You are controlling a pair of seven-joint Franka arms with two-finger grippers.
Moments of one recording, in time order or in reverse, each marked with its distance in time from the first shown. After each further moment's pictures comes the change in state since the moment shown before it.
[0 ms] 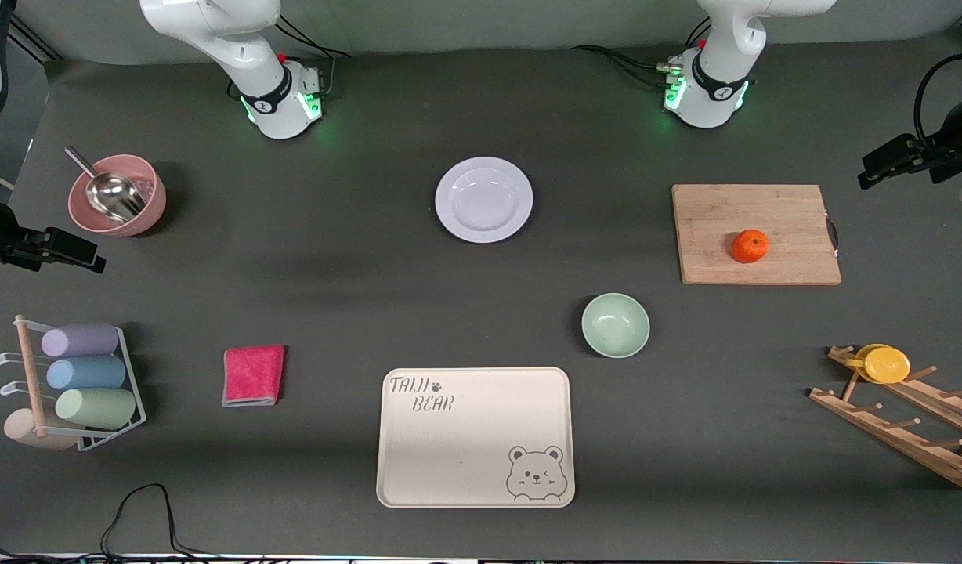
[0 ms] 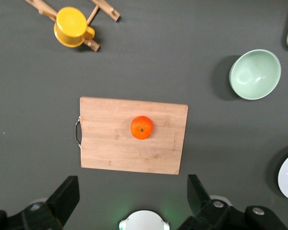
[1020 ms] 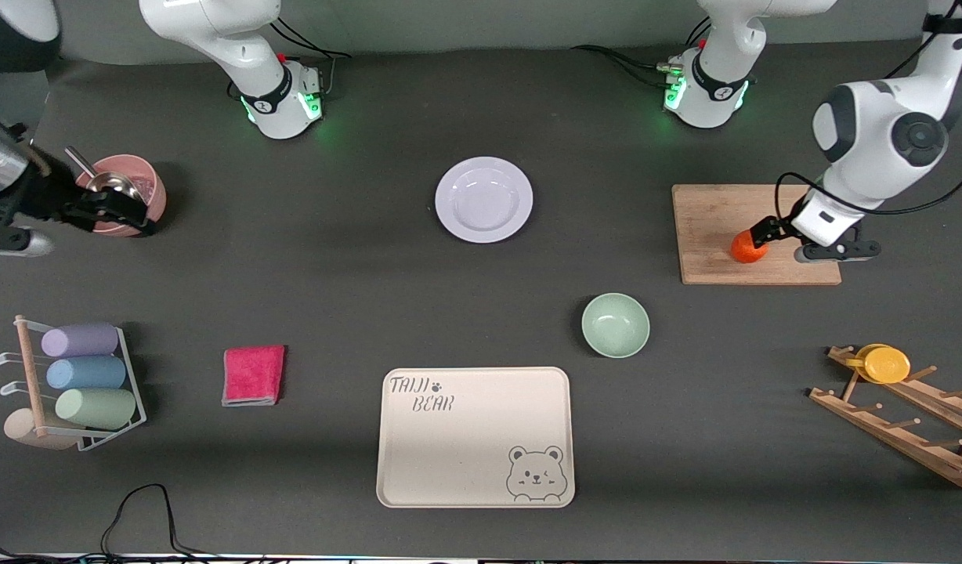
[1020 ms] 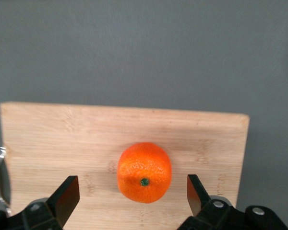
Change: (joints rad) left arm 0.001 0.059 0.039 -0.849 -0.001 0.989 0.047; right arm 0.160 -0.209 0.006 -0.256 0.015 0.038 0.214
